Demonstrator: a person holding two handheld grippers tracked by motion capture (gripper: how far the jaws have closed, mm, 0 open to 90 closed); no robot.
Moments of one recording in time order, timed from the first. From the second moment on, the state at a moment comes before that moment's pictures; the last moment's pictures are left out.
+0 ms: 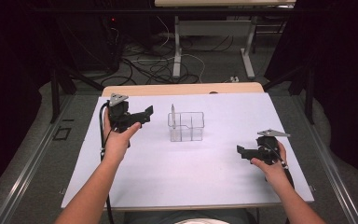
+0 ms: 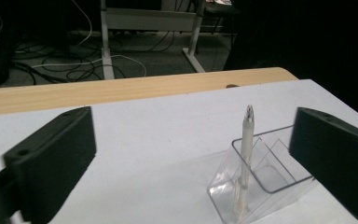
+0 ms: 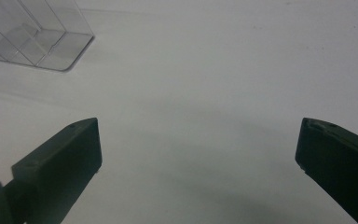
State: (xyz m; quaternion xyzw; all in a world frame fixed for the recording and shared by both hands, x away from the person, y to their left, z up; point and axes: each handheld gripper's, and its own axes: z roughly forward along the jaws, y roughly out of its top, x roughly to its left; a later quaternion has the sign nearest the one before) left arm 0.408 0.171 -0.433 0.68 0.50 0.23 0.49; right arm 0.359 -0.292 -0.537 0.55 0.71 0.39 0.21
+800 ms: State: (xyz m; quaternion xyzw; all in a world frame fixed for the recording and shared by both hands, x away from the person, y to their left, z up) left arm 0.377 0.222 -0.484 0.69 0.51 0.21 0.47; right arm 0.358 -0.291 -0.536 0.55 0.71 0.39 0.21
